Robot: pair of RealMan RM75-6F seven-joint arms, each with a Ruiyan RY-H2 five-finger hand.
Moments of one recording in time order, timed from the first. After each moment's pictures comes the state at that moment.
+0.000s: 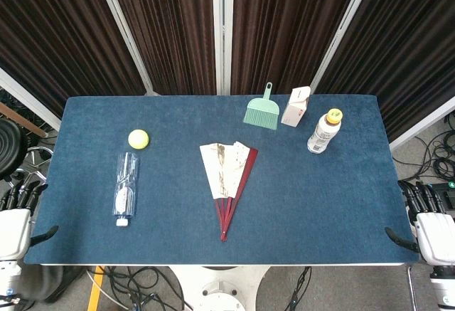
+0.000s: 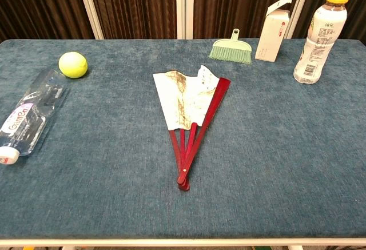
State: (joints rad) left arm -0.01 -1.19 -0.05 -1.63 1.45 1.53 0.17; right arm 0.04 -1.06 0.03 -1.62 -1.55 1.50 0.09
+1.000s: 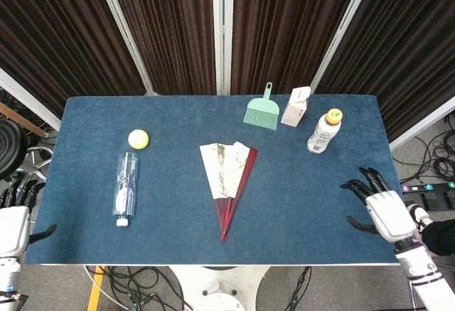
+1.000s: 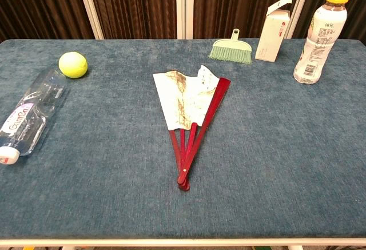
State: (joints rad) left arm -0.02 -1.18 -0.06 -1.67 1.41 1.53 0.21; right arm 0.26 -1.07 0.05 -1.61 -1.68 1.27 0.09
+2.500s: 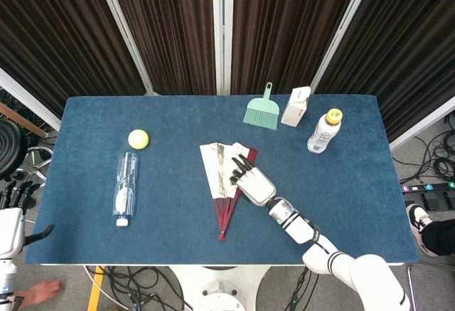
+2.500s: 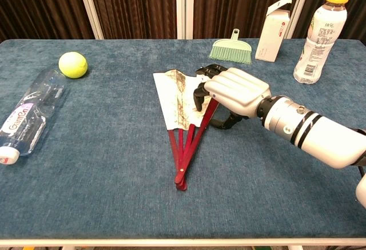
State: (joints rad) left arm -0.01 -1.19 -0.06 -1.62 1.40 1.53 0.11; right arm 0.78 -2.06 0.06 -0.59 -1.68 1.07 0.06
